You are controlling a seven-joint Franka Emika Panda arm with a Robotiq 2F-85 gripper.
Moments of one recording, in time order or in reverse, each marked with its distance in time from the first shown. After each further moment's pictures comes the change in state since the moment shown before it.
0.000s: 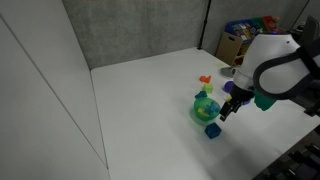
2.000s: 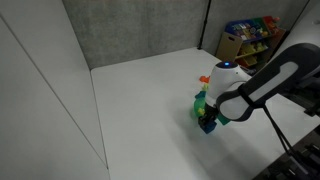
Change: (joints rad) arm 0.171 0.407 -0.101 0.310 -0.136 0.063 0.270
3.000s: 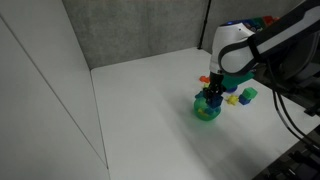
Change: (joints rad) arm -0.102 -0.157 -0.011 0.146 -0.034 -0.361 -0.011
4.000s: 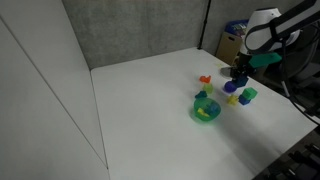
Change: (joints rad) arm -0.242 0.001 -0.108 0.069 -0.015 0.002 -0.117
